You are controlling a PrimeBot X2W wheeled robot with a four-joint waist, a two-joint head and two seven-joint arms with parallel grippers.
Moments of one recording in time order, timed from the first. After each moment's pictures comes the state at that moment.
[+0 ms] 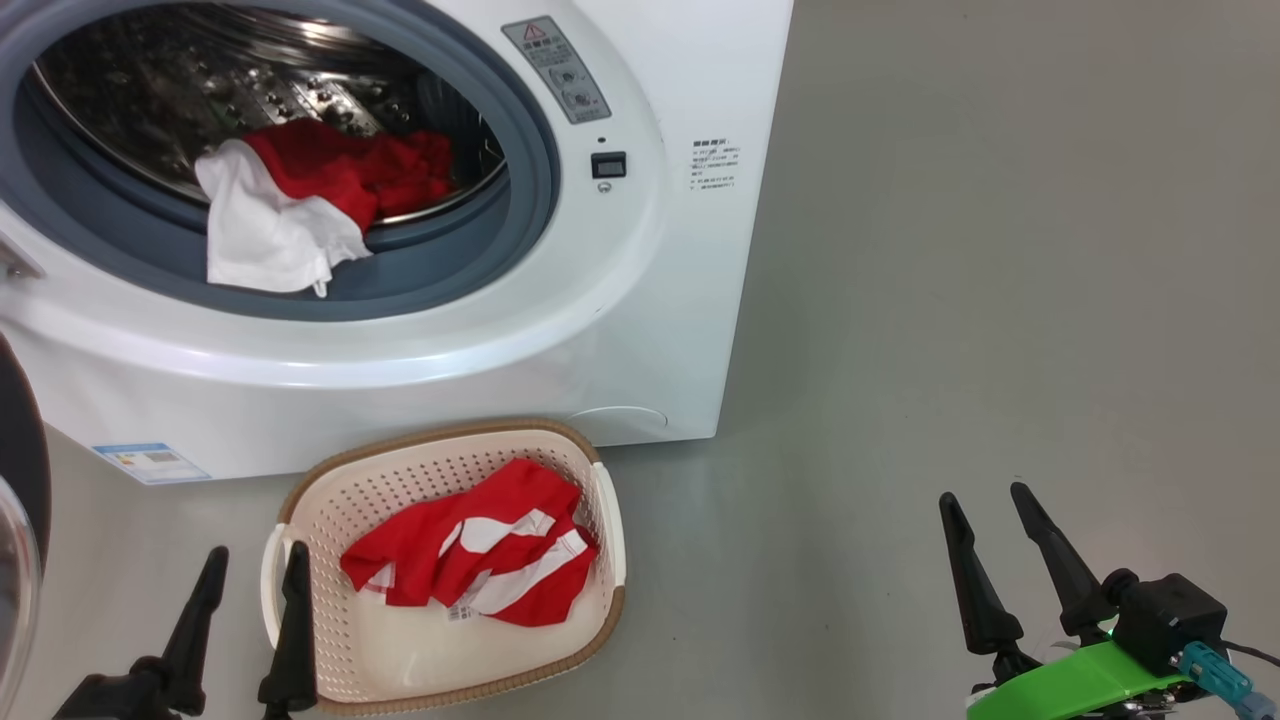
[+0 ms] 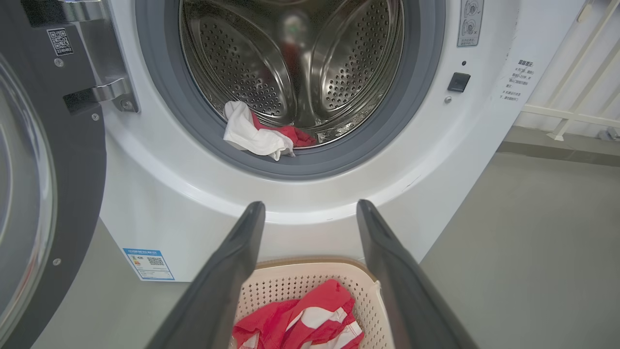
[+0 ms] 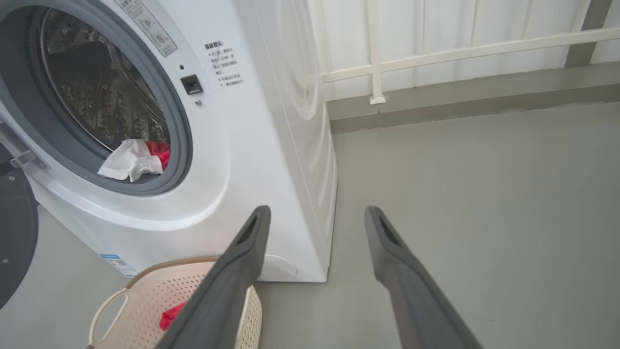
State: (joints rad) left arm 0.00 0.10 0.09 0.18 -0.28 -0.13 -0.26; right arm 0.02 -0.05 0.04 0.18 0.35 0.12 -0.26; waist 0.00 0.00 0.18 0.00
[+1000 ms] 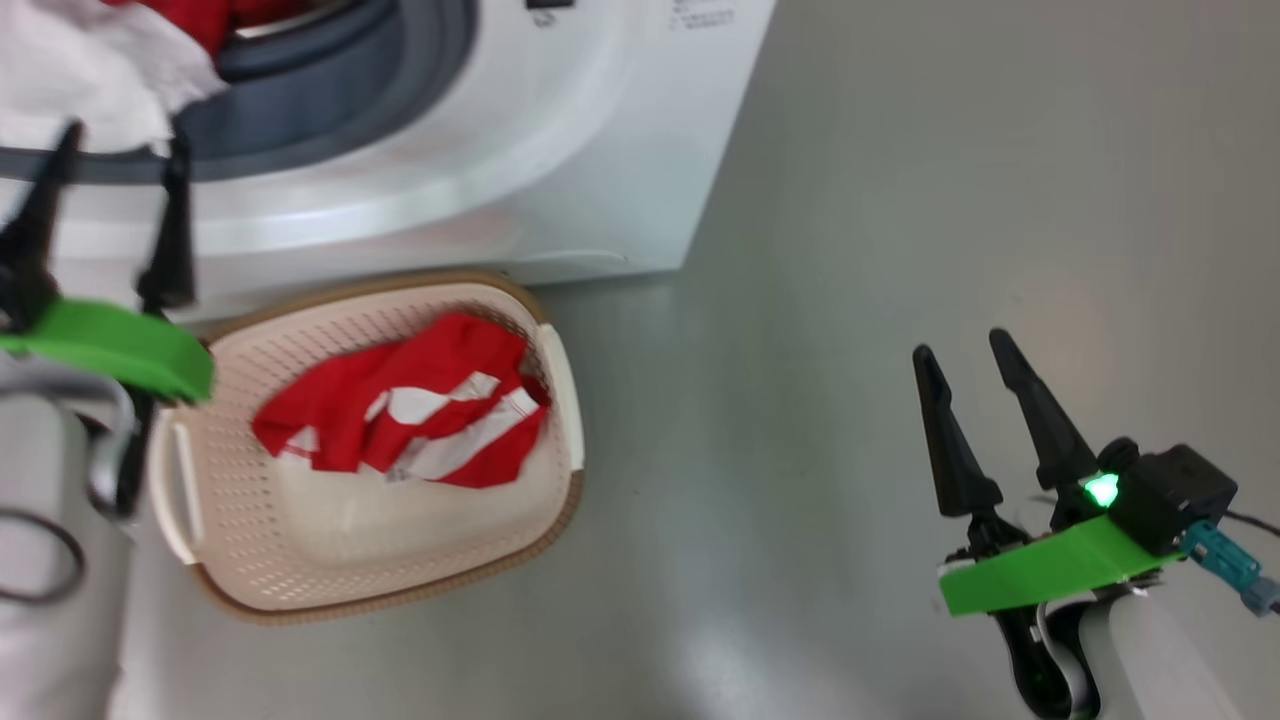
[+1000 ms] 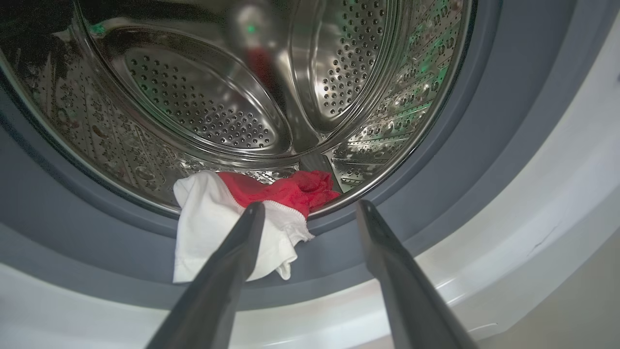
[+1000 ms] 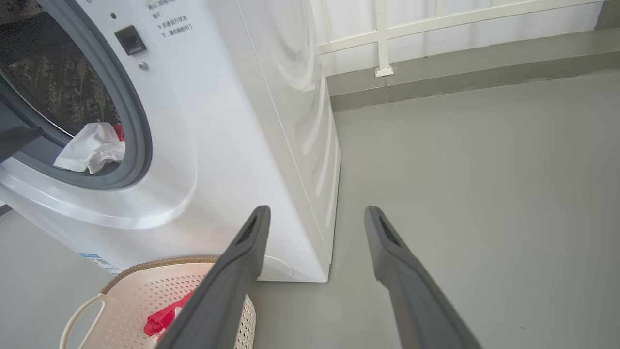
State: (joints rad) left arm -0.75 0.28 -0.03 0.59 -0.18 -0.13 -0.26; right arm -0.18 -0.05 0.08 0.14 0.37 0.12 -0.26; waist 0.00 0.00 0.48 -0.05
